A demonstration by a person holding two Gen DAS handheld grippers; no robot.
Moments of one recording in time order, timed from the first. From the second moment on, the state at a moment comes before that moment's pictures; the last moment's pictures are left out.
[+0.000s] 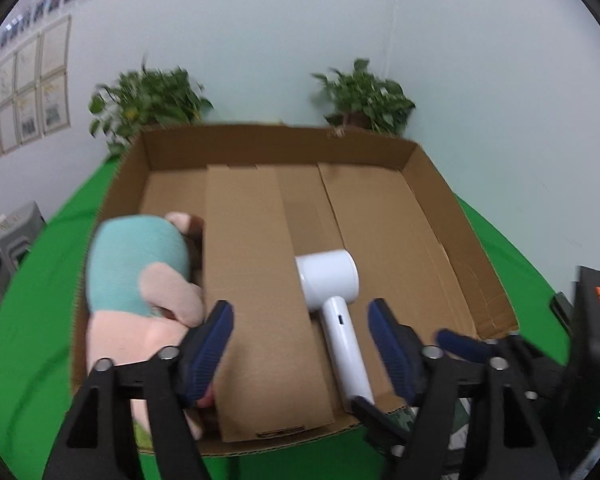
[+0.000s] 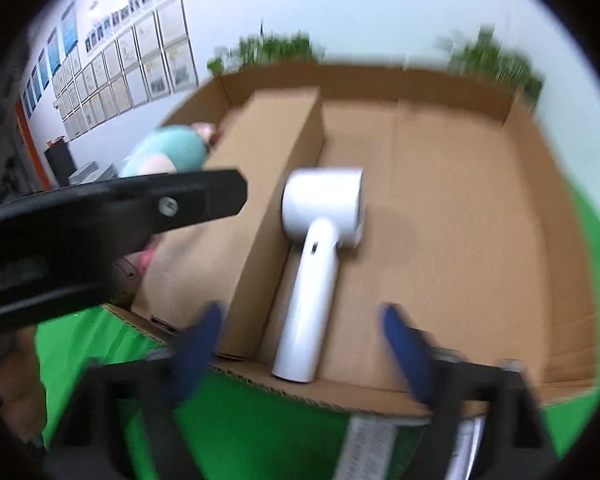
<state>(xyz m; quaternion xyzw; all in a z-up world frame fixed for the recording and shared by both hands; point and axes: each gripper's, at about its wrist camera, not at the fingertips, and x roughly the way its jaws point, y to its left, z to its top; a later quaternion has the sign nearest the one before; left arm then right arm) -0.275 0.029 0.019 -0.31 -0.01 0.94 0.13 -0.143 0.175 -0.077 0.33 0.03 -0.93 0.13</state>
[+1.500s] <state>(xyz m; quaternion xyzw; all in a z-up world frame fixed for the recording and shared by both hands) -0.142 0.058 0.015 -0.34 0.00 0.93 0.09 -0.045 0.179 -0.045 0.31 0.04 -0.95 0.05</state>
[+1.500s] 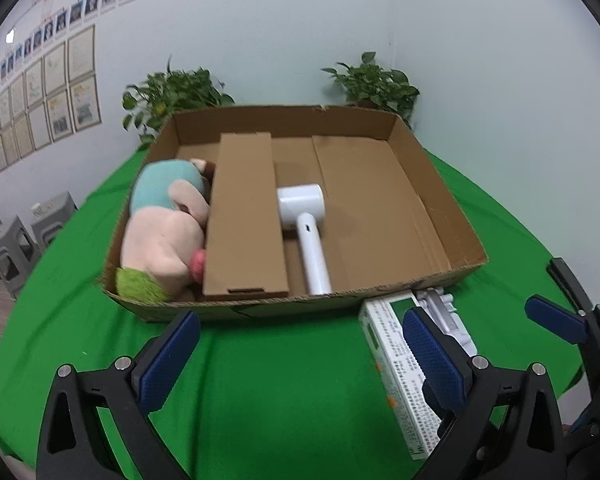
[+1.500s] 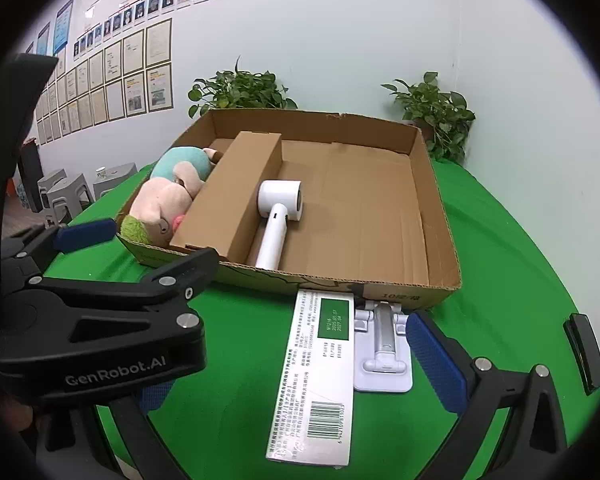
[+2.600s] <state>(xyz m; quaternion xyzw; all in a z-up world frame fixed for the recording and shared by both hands) -0.168 0.061 -0.097 -0.49 -0.12 0.82 0.27 -0.029 0.183 -0.137 0.43 -0.01 -0.89 0.17</state>
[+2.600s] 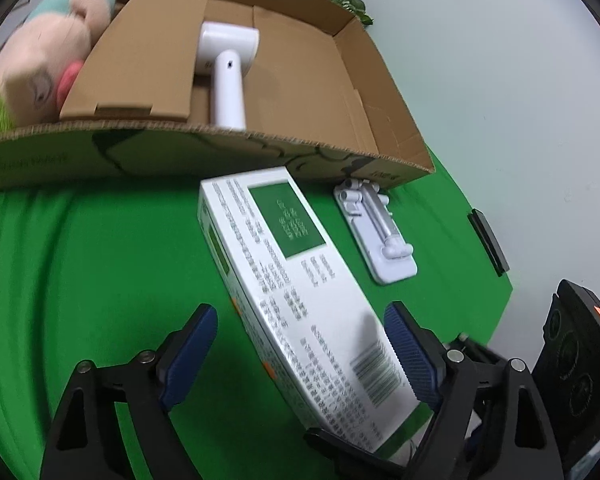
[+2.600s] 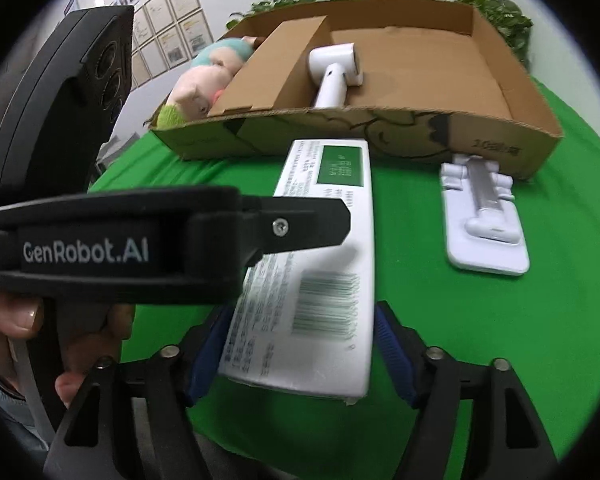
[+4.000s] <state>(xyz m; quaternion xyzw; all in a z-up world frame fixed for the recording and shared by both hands) -0.158 0.058 -0.069 -0.45 -0.15 0.83 0.30 -0.002 0.185 -0.115 0.38 -0.08 -0.90 0.17</state>
